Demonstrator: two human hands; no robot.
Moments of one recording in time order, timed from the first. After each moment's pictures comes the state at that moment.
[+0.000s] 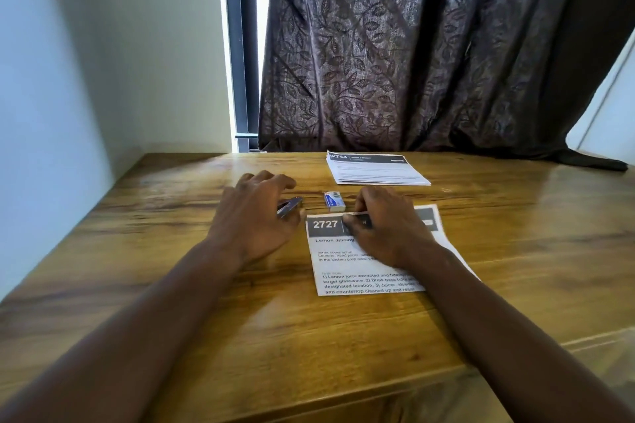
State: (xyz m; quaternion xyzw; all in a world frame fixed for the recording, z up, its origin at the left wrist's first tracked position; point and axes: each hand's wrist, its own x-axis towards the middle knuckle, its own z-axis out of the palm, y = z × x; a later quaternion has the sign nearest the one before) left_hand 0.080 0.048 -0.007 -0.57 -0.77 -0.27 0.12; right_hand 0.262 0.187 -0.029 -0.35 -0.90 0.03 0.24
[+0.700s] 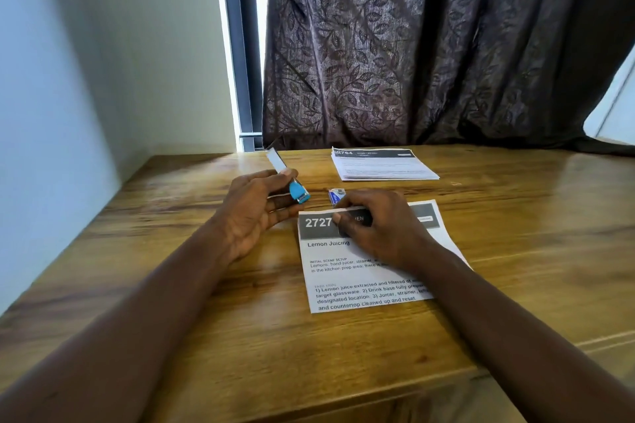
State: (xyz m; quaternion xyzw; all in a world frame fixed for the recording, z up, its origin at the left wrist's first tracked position) left_hand 0.070 0.067 -0.005 -0.28 -0.52 -0.70 -0.40; right_hand 0.255 0.178 -0.031 -0.24 -0.91 0.14 0.32
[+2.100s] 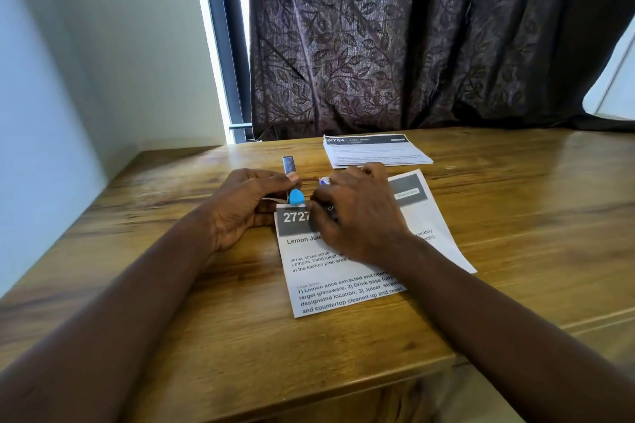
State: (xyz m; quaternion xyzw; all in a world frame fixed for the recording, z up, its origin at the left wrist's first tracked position) left_hand 0.067 0.072 -0.009 -0.38 -0.59 -0.58 -0.41; right_hand 0.242 0.151 -0.026 -0.26 -0.91 -0.10 0.30
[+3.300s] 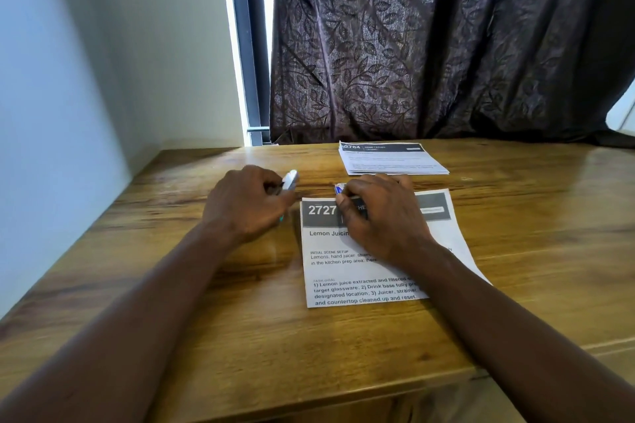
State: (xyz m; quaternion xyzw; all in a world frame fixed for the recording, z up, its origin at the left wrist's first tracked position) left_hand 0.058 0.055 -0.006 -0.50 -0.80 -0.31 0.08; right_hand 0.246 0.167 -0.028 -0.27 -0.90 -0.01 0.35
